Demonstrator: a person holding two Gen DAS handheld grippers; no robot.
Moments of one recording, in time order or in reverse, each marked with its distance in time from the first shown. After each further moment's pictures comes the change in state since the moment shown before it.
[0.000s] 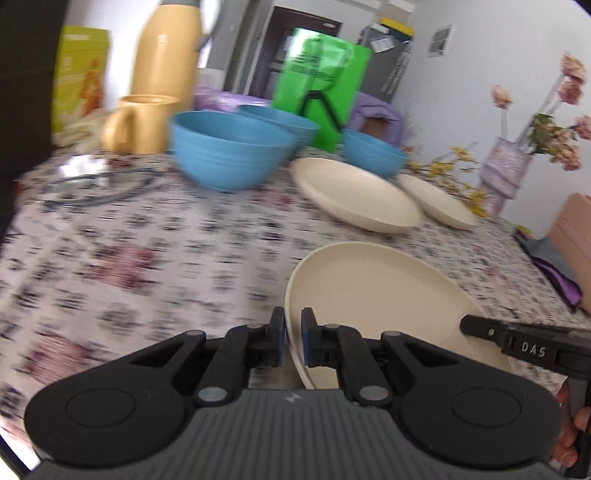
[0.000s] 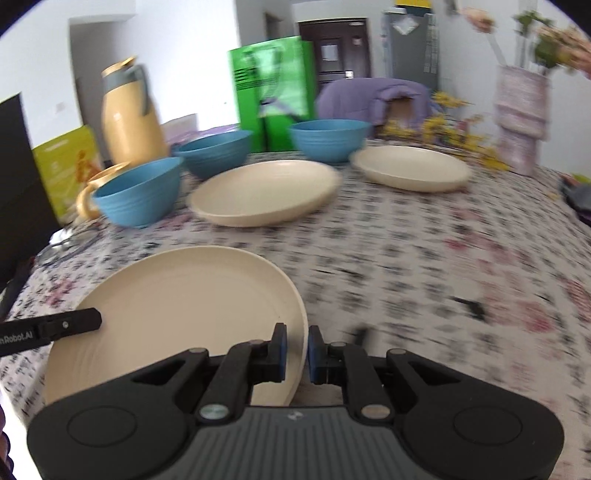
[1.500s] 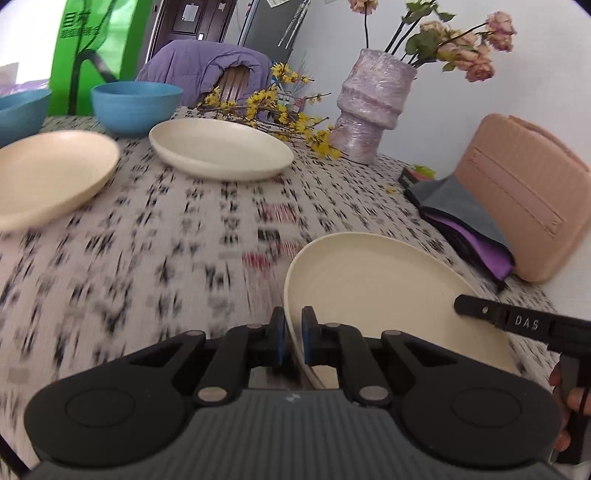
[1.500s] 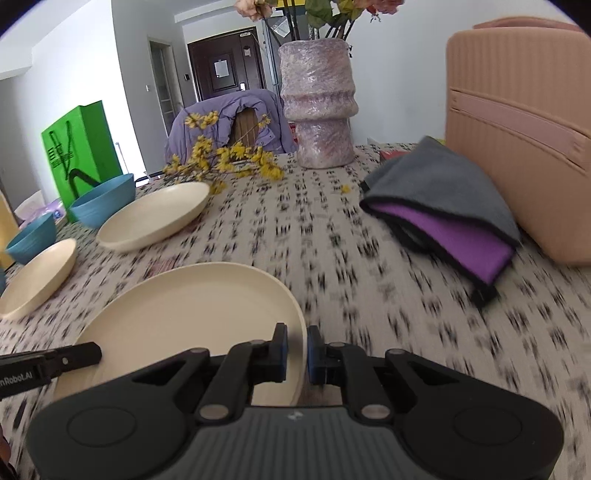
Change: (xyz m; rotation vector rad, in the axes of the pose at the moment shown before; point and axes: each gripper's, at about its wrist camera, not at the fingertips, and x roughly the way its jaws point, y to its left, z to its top) left arm 0.133 -0.295 -0.017 0.153 0.118 -0.260; right arm -0.049 -0.311 0.000 0.251 -0.045 -0.235
